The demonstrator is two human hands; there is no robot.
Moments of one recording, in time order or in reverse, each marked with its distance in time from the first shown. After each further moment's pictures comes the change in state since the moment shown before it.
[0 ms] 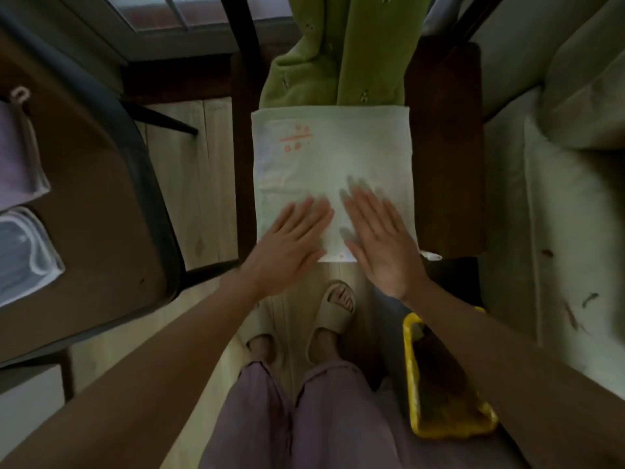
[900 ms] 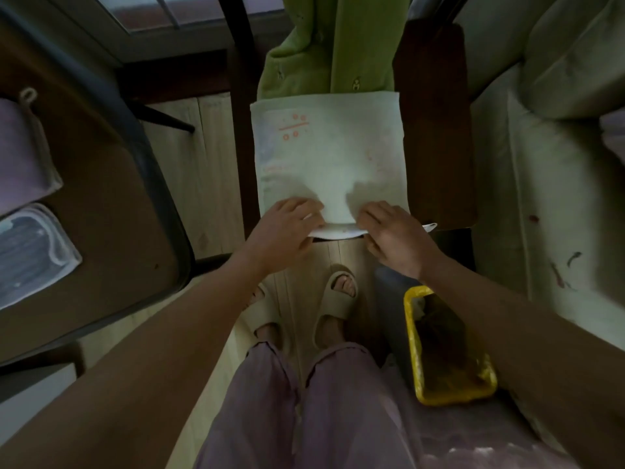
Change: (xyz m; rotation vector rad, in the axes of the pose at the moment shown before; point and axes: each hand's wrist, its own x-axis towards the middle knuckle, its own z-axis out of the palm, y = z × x) left_hand -0.006 0.003 -0.020 -0.029 0.036 0.030; right_hand -0.023 0.005 -0.021 0.047 -0.010 -0.170
